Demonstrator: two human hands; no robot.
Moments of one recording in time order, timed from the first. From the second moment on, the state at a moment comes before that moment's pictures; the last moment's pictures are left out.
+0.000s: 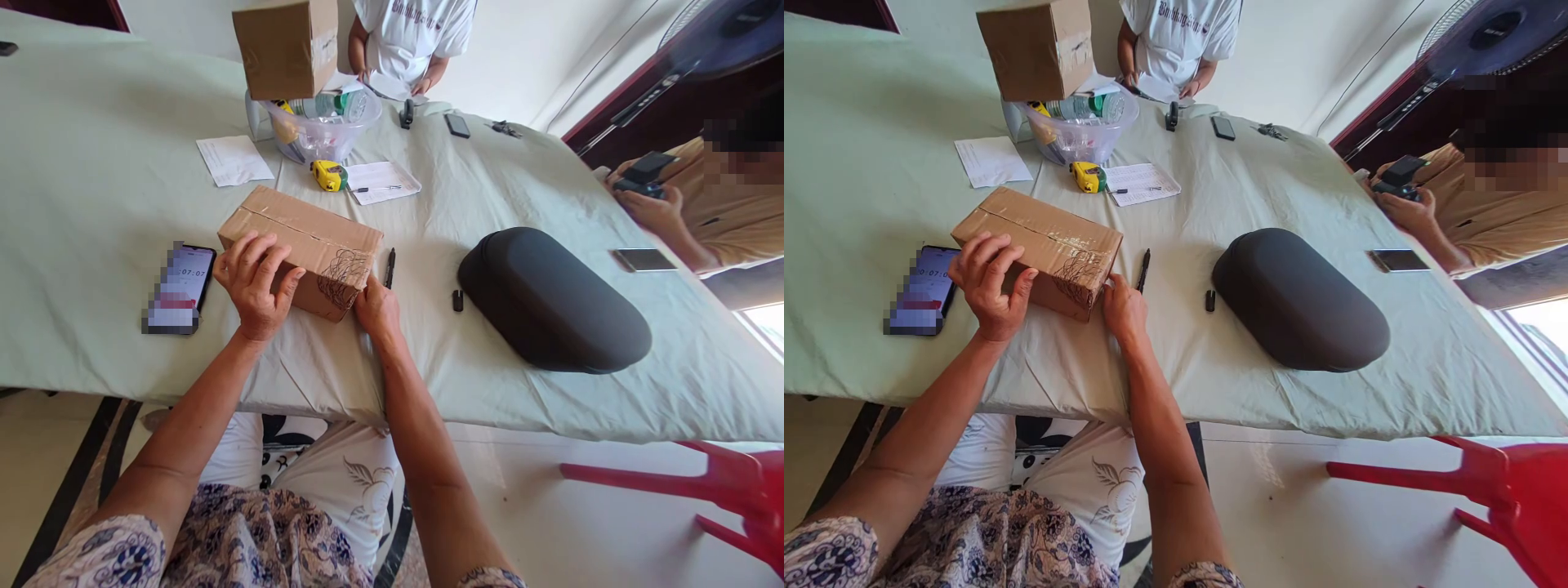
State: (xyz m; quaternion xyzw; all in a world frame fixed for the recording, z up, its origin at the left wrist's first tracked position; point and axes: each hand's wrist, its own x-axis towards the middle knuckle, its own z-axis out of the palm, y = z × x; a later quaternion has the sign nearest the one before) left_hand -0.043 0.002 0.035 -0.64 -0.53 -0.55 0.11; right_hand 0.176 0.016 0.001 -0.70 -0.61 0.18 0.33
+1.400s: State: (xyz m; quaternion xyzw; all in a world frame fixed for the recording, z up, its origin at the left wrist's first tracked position) left_hand -0.025 0.002 0.035 -0.66 -0.55 -0.50 0.10; right_hand 0.158 0.016 0.011 -0.49 -0.63 0.06 0.60
